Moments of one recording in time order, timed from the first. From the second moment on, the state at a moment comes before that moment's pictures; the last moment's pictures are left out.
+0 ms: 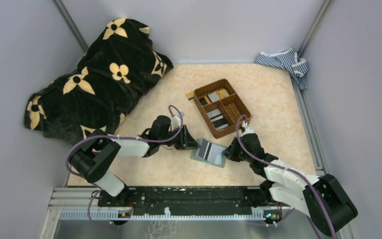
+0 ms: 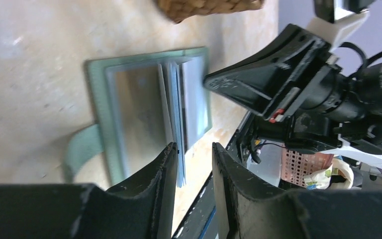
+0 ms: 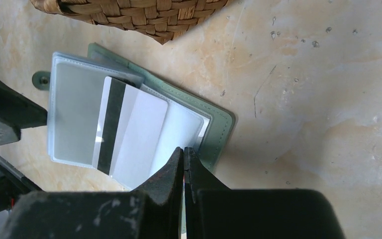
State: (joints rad) left arm -0.69 1.60 0.53 0.55 0.54 -0.93; right arm 0.53 0.98 0.17 0.13 -0.12 0.73
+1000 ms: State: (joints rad) left arm -0.72 1.51 0.61 0.39 0.50 -0.82; right arm 0.53 1.05 0.16 0.24 -0.14 0.75
